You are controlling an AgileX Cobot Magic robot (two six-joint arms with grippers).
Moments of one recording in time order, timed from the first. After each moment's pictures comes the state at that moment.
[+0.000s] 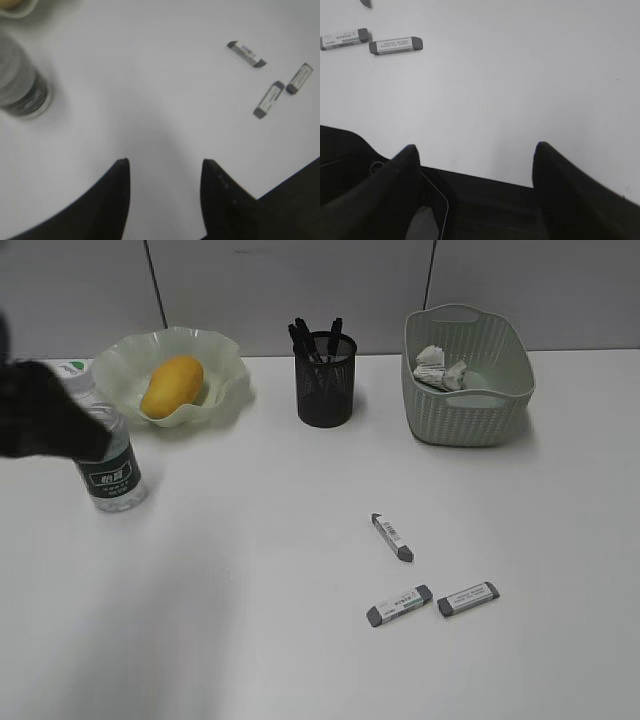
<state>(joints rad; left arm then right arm) -0.49 1.22 -0.99 -0.20 0.83 0.04 0.12 0.63 -0.61 0.05 1.02 -0.15</state>
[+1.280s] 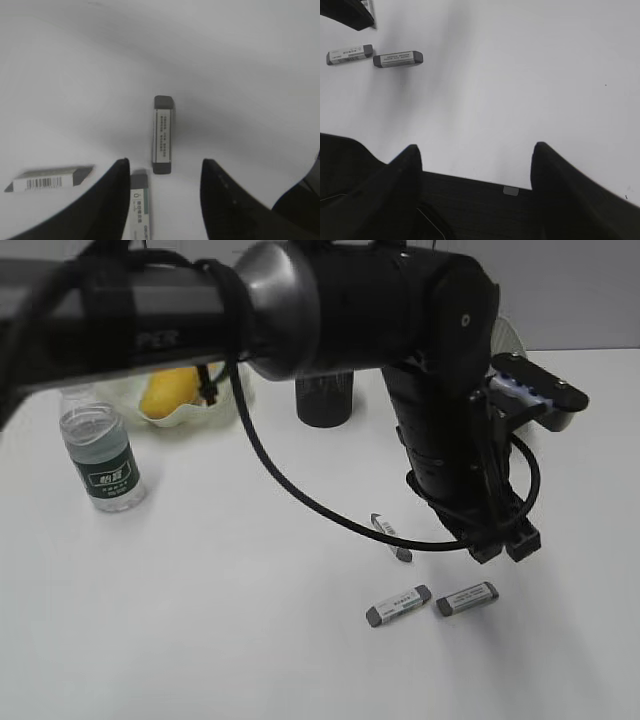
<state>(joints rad) -0.99 2.22 -1.92 -0.14 1.01 0.22 0.12 0.32 -0.51 0.04 1.04 -0.12</state>
